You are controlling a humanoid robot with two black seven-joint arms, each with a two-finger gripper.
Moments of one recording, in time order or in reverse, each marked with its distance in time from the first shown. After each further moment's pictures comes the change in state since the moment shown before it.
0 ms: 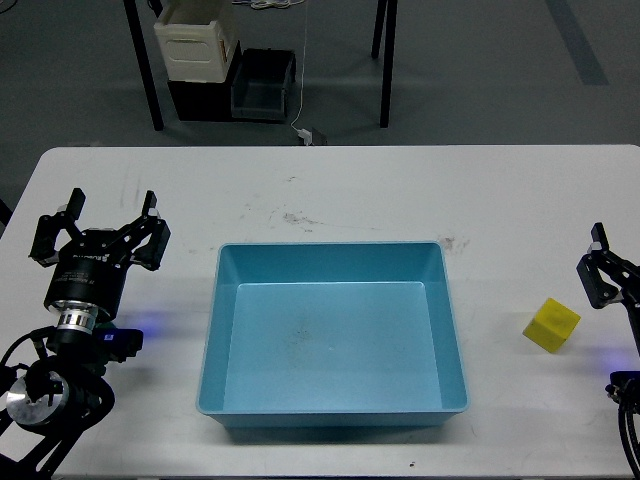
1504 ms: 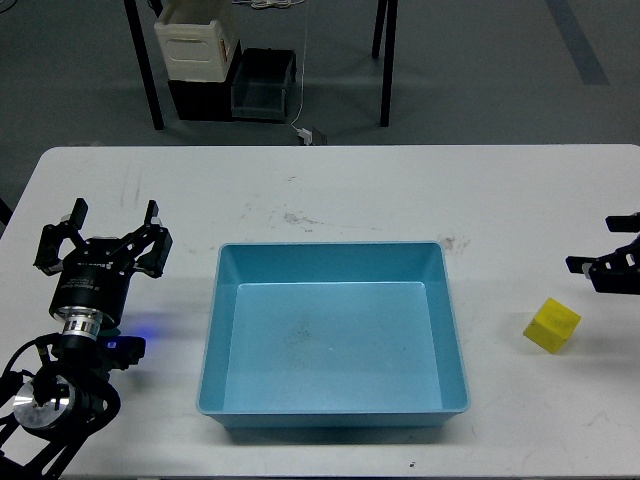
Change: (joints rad) left arm 0.004 -0.020 0.012 0.028 0.009 0.016 -0.010; right arm 1.182 -0.753 -1.204 -0.208 -2.478 -0.044 0.230
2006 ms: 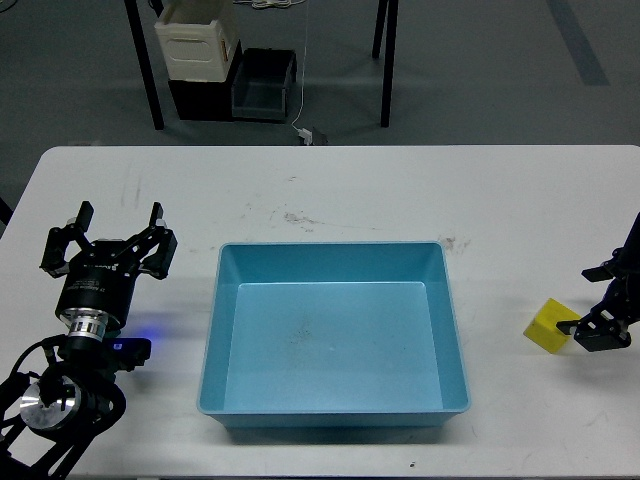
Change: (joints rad) left arm -0.001 -0.014 0.003 0.001 -0.001 0.001 0.000; right arm 0.063 0.167 -0.190 -0.119 -0.077 0.019 0.000
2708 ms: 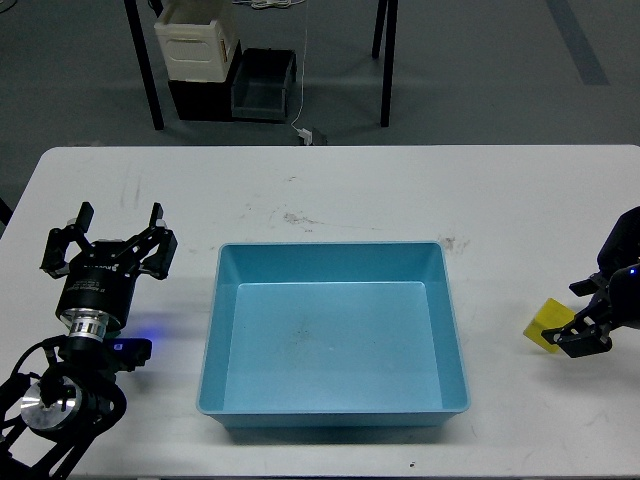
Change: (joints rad) left arm 0.003 -0.005 -0.004 0.002 0.001 -0.001 0.000; right arm -0.008 0.067 -0.001 0.000 0.075 0.096 0.000
